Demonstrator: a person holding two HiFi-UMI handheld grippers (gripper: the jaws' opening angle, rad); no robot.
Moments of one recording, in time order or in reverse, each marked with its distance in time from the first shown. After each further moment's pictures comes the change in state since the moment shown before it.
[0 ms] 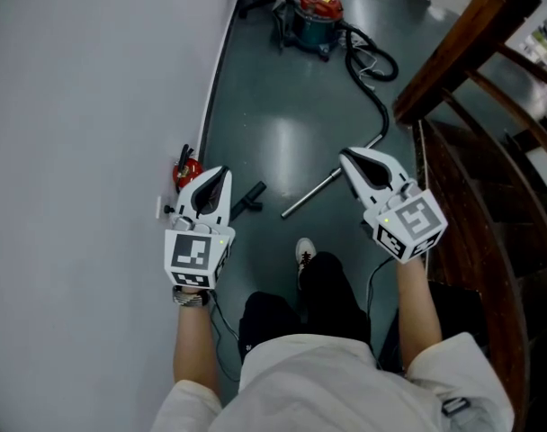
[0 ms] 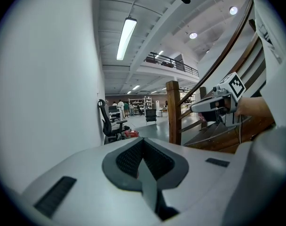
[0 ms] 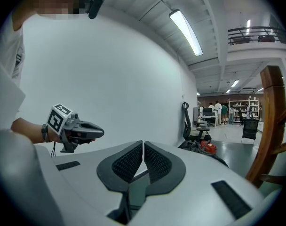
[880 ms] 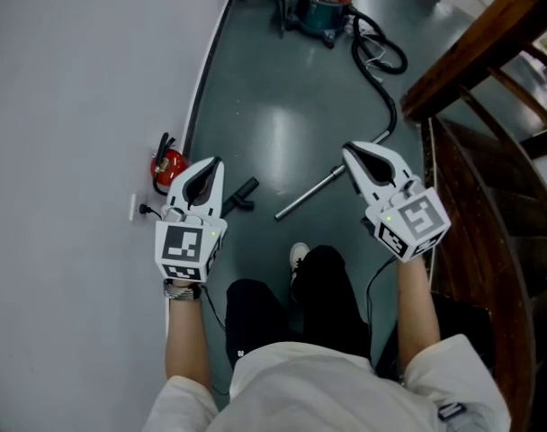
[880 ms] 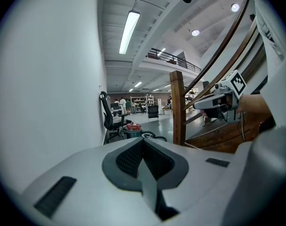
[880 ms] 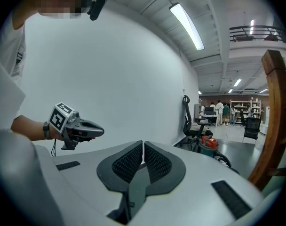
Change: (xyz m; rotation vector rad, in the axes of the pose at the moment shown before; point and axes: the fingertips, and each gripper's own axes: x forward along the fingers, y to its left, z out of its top) left arm 0.073 0.022 -0.124 -0.011 0.013 0.024; right arm 0.062 -0.036 -0.118 -0.035 0.026 0.007
